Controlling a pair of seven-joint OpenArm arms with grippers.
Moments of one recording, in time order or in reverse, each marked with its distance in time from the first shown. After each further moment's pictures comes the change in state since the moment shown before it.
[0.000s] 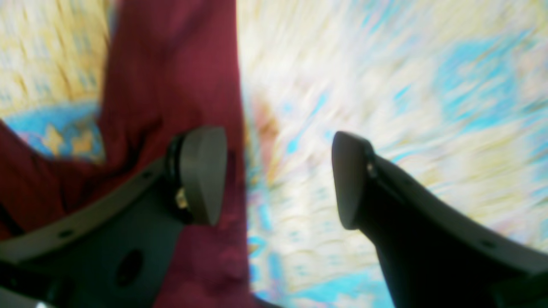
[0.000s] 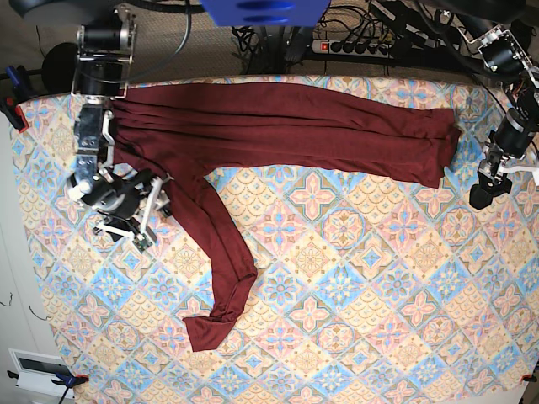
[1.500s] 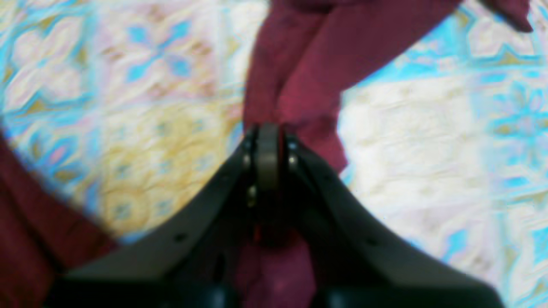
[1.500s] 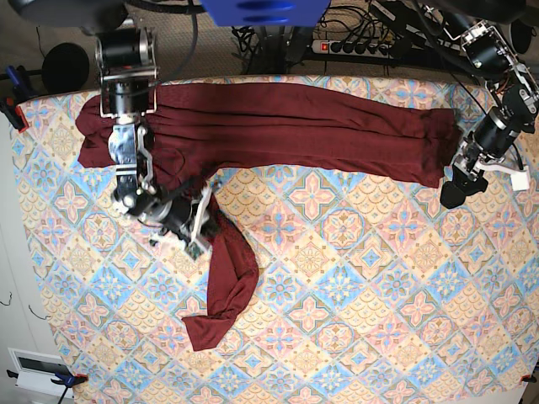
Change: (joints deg) left arm 0.1 4.7 2.0 7.4 0.1 0.0 5.6; right arm 3.2 -5.2 -9.1 -7.9 0.5 0.2 9.5
